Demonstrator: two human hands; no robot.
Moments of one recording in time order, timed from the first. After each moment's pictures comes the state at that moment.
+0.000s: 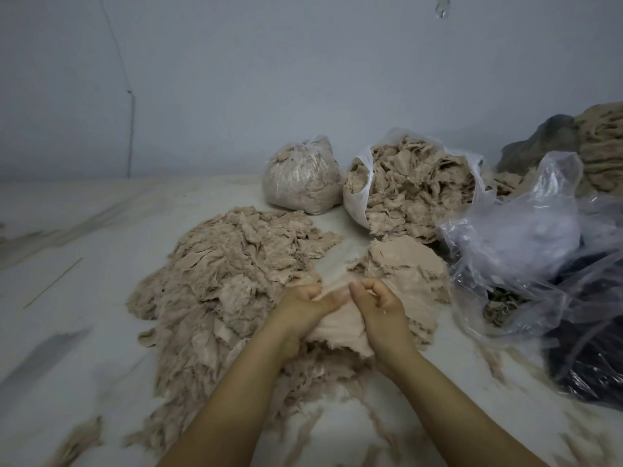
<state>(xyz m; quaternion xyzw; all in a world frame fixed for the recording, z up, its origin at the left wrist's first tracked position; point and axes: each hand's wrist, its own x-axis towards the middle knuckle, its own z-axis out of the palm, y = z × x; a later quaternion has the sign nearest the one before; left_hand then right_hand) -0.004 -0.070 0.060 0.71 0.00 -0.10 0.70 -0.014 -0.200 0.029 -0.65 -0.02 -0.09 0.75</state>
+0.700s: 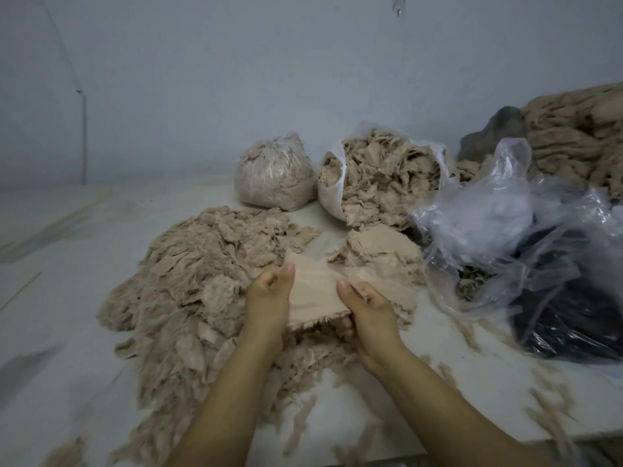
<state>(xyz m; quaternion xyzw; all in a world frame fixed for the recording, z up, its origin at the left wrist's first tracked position) -0.006 -0.060 0.049 0.67 0.04 0.11 0.73 -0.034 -0.191 0.029 -0.52 0.10 -0.04 0.85</state>
